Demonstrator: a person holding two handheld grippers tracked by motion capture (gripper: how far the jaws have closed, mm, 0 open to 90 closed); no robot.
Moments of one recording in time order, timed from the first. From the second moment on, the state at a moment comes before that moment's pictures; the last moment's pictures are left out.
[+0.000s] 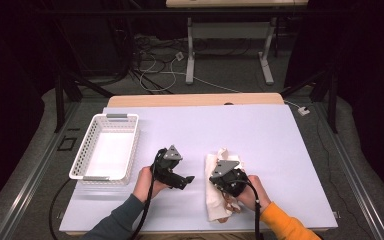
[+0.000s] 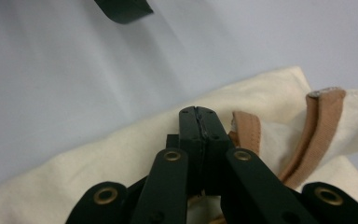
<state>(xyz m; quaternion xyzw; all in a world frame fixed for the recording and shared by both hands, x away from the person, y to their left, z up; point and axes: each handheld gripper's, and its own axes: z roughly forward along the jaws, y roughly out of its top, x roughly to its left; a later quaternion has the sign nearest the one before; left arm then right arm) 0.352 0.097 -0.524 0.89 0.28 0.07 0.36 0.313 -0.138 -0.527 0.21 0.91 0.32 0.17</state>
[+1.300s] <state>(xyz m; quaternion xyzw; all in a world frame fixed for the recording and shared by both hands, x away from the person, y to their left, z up) 0.340 0.100 -0.530 0.90 0.26 0.08 0.35 0.308 -0.188 -0.522 0.28 0.88 0.33 0.19</state>
